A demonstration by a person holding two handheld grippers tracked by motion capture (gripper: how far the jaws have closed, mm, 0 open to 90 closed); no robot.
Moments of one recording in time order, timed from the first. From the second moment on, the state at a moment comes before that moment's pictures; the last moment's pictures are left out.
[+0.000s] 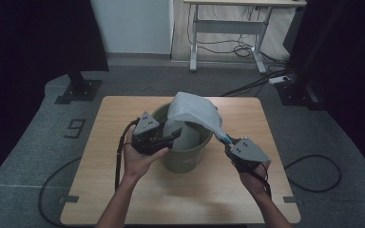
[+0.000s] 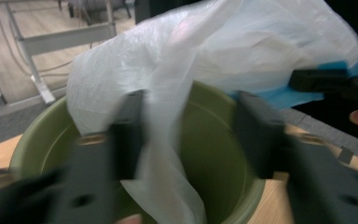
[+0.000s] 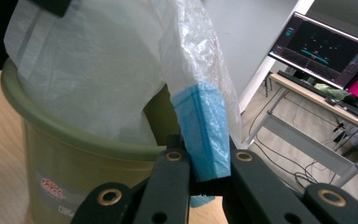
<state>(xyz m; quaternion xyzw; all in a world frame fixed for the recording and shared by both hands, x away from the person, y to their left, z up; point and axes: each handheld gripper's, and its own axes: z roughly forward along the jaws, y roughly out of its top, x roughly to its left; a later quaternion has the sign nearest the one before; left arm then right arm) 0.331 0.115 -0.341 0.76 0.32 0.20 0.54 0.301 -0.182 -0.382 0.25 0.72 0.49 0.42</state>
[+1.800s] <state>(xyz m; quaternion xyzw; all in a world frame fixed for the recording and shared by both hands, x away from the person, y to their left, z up) 0.350 0.200 -0.366 0.71 0.39 0.14 0.57 0.291 -0.192 -0.439 0.26 0.74 0.56 0.28</state>
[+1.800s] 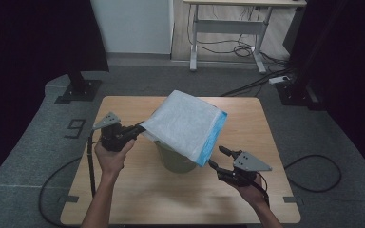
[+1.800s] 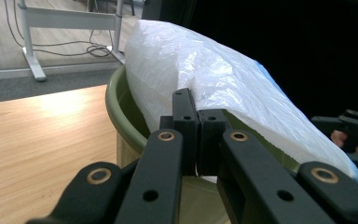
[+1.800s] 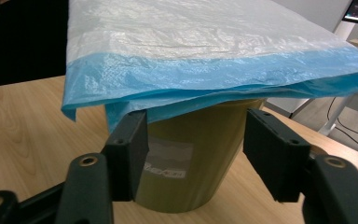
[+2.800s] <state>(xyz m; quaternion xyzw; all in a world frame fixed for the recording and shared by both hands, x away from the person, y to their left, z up) 0.355 0.166 -0.367 0.70 0.42 0.15 0.55 0.265 -0.159 -0.420 0.24 0.75 0.56 0.25</state>
